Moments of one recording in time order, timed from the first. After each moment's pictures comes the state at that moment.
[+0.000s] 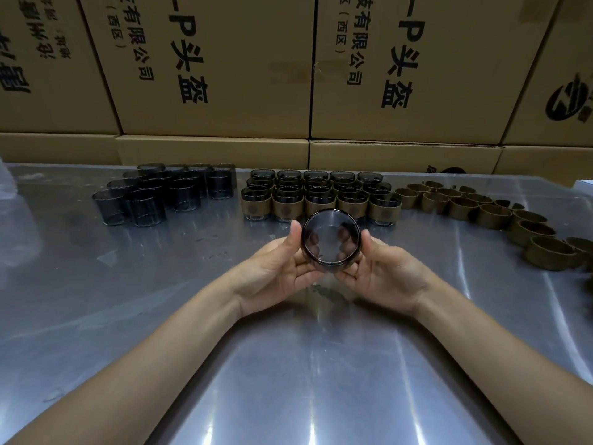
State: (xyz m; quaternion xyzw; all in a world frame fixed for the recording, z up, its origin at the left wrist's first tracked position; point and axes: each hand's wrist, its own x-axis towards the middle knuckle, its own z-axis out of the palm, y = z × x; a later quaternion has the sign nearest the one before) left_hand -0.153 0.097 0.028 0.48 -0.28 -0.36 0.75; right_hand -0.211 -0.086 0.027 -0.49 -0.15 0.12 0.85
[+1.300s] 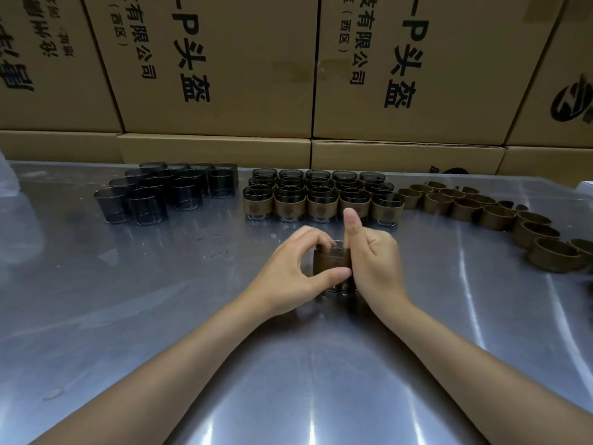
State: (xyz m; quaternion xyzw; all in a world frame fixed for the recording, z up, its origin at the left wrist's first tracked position) left_hand -0.160 0.084 0.016 0.77 -0.42 0.02 0.48; right_hand -0.199 -0.053 0.014 -0.78 0.01 -0.37 0.51
